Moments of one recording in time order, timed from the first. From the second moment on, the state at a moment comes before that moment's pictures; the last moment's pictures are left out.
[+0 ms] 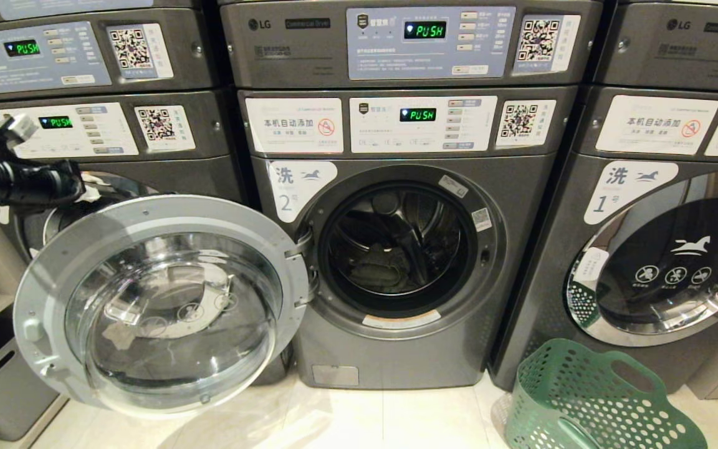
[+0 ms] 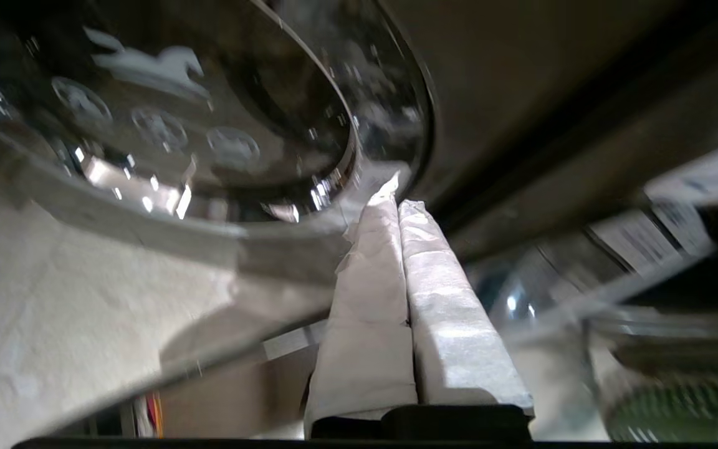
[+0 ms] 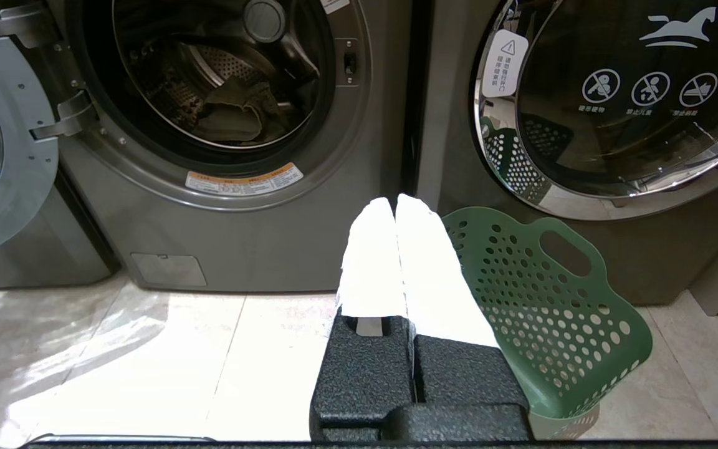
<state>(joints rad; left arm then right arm) 0.36 2.08 -1.92 0.33 -0.34 -0.08 0.01 0.00 0.00 0.00 -0.01 0.01</state>
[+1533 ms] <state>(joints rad) -0.26 1.18 -1.46 0.95 -0.32 -0.23 0.01 0.00 0.00 0.00 -0.01 0.02</state>
